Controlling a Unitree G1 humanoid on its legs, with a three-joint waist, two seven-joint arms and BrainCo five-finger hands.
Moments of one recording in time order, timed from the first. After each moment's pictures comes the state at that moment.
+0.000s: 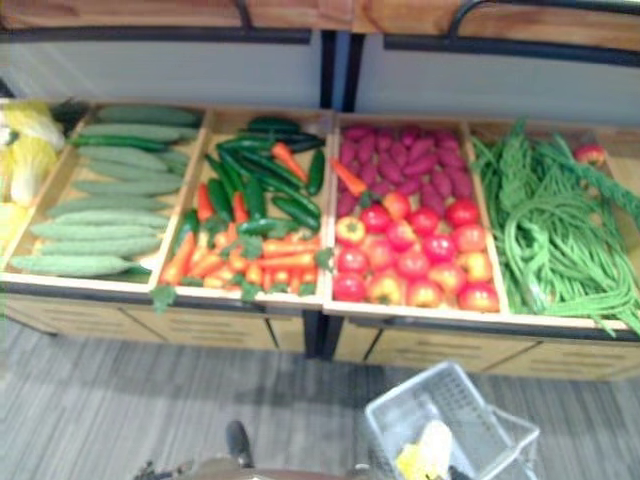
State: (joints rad) left arm 0.16 0.05 0.40 1.12 0.13 -0.11 0.21; right arm 0.04 -0.06 -0.87 1.16 -0.02 -0.12 -0.17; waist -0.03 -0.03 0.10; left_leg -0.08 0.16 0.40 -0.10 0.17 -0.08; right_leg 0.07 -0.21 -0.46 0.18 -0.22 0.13
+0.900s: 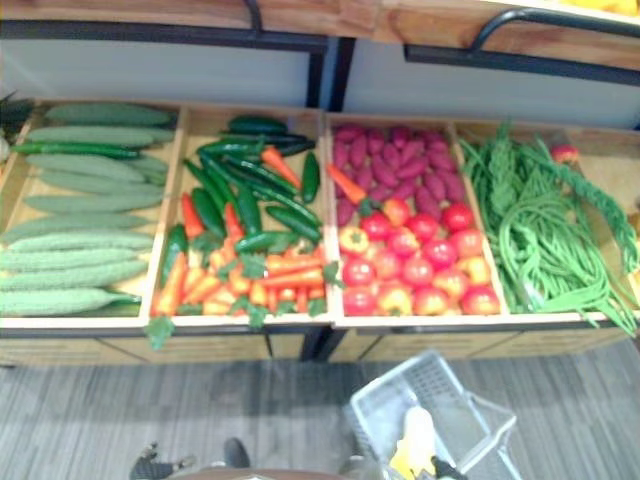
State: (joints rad) left arm 0.15 0.13 0.22 1.10 0.13 -0.14 0.19; right arm 0.02 -0.06 -0.72 1.19 0.00 -0.11 -0.16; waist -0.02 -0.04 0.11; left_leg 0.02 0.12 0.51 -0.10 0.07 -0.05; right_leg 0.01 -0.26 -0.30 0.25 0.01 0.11
